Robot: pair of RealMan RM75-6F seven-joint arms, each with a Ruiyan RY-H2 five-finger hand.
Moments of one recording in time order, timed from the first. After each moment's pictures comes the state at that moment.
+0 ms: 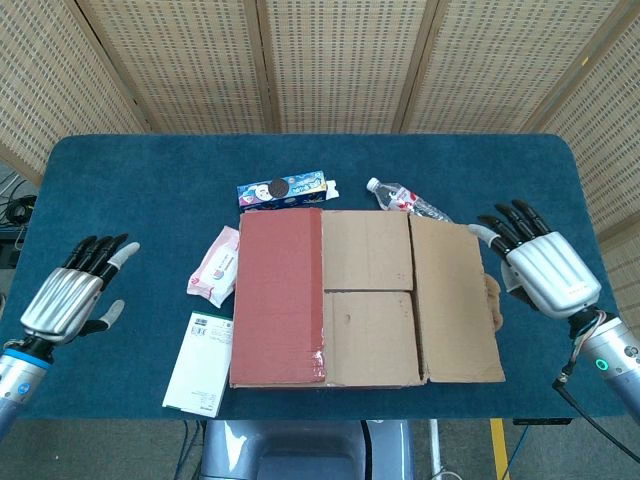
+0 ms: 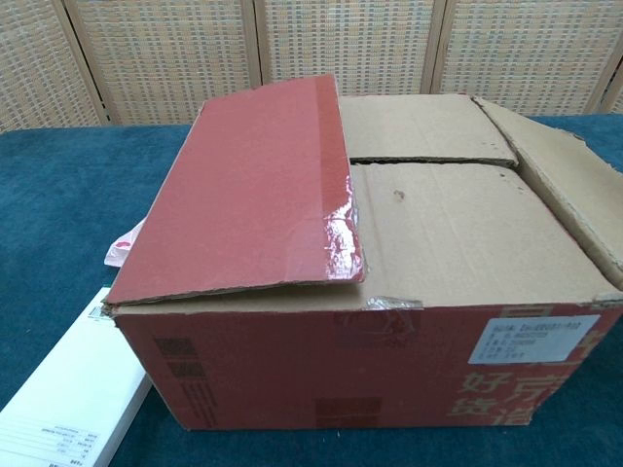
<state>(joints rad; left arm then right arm) -0.40 -0.84 -0.10 -1.95 1.42 1.12 0.15 0.52 -0.68 0.14 -1.86 -1.52 1.12 0.03</state>
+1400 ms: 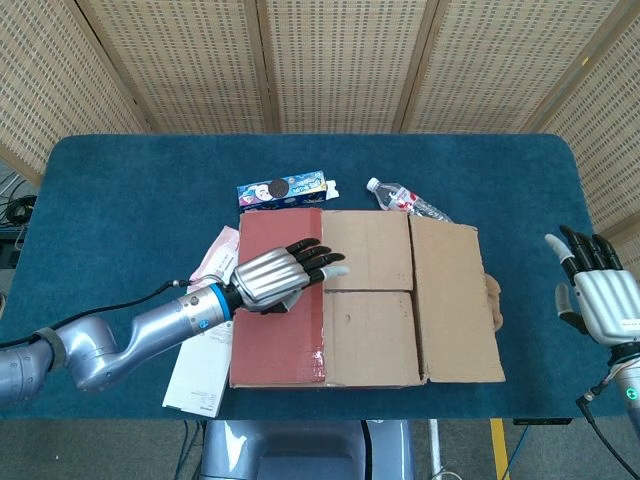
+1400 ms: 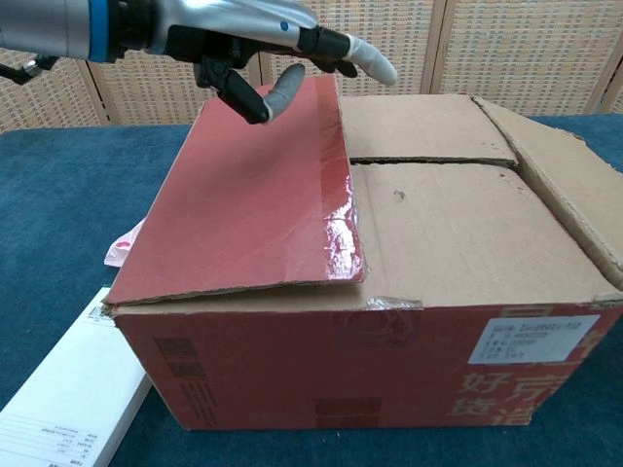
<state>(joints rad) -1.08 -1.14 -0.27 -1.77 1.41 0.53 -0.06 0.31 -0.83 0.11 -1.78 -1.34 1.25 -0.05</state>
